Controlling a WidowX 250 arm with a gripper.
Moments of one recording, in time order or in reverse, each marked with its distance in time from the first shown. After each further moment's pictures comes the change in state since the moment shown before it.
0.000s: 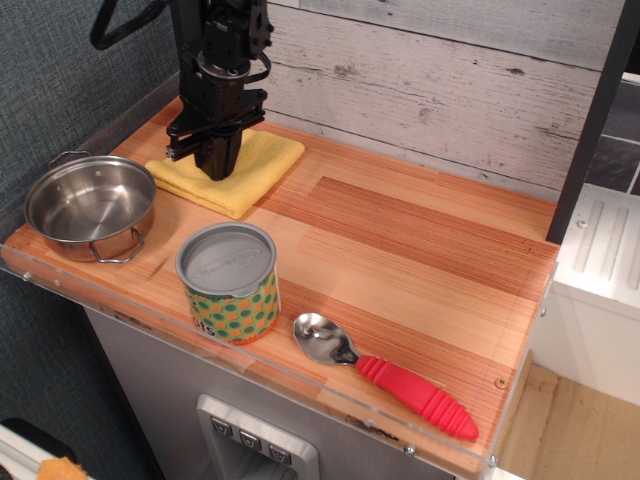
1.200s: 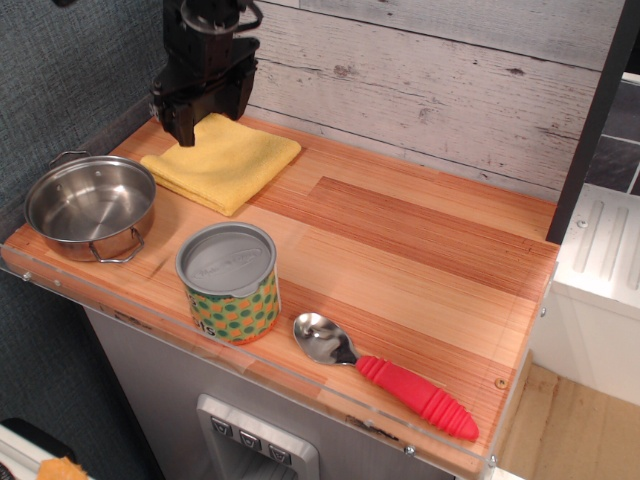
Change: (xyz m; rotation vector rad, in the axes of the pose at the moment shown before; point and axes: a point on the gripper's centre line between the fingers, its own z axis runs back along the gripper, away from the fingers) arm 0.009 0.003 0.055 -0.119 -0.091 -0.023
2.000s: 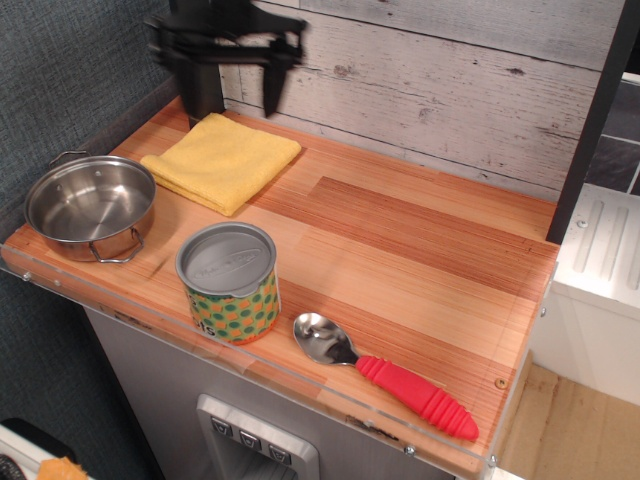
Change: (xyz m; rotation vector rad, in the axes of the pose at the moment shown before) arm -0.031 0.023 0.062 -0.019 0.237 -0.665
